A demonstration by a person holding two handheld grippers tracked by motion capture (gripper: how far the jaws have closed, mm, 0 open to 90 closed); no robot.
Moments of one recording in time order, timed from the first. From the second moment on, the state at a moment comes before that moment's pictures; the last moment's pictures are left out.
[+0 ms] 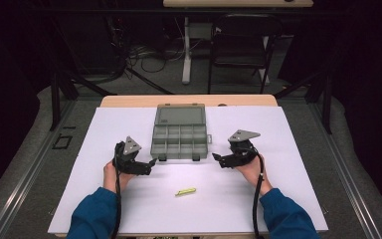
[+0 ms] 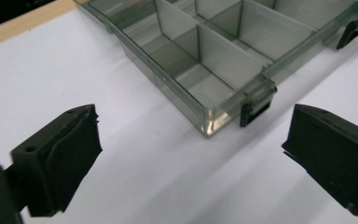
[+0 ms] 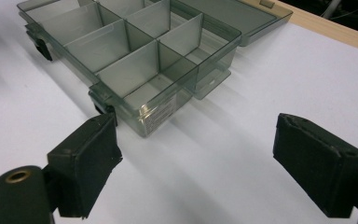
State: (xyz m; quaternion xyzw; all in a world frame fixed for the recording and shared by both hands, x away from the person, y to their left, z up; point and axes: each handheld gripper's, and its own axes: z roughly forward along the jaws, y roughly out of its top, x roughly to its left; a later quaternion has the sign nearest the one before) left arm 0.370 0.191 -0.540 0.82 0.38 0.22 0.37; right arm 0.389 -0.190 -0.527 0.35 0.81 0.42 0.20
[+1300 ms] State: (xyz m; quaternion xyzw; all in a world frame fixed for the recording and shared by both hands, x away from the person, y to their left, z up) left arm 0.319 0.182 -0.543 0.83 0.35 0.22 0.37; right arm 0.329 -0.202 -0.536 0.31 0.83 0.43 0.19
